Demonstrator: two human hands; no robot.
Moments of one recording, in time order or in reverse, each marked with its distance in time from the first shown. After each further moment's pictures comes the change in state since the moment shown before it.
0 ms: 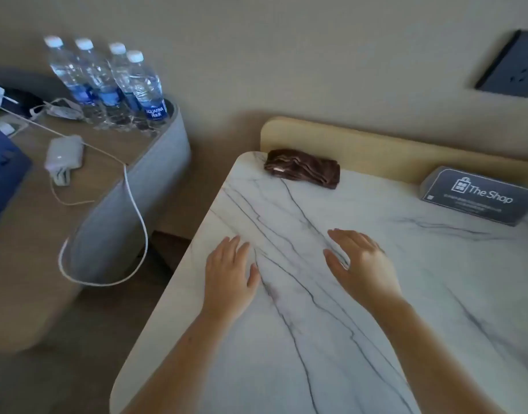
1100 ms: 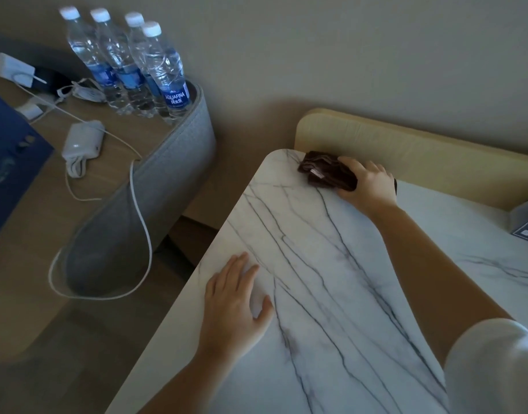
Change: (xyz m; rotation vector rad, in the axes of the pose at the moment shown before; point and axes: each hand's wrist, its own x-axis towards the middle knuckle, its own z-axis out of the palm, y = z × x) left_hand 0.016 -0.018 0.018 -0.028 -0.005 -0.121; right_hand 0.214 0.067 0.104 -0.133 -0.164 0.001
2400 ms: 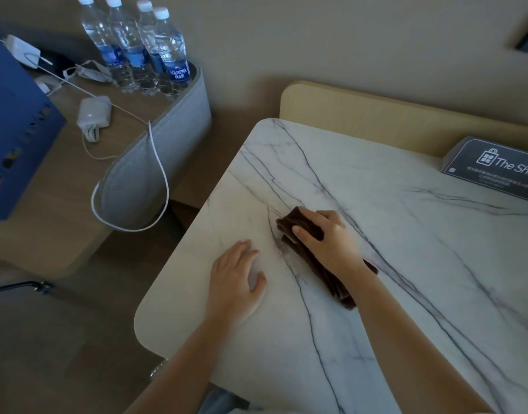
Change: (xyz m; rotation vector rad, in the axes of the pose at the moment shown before) left_hand -0.107 0.007 -0.012 -0.110 -0.043 0.037; right_hand -0.241 -0.090 -0.035 0.379 -0.170 0.146
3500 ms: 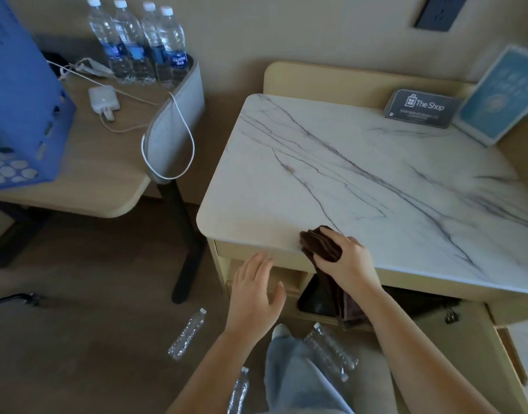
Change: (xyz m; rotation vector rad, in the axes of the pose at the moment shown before) left_hand -0.221 -0.022 -0.060 -0.220 -0.072 0.184; right_hand -0.260 -0.047 0.064 0.043 0.194 0.221
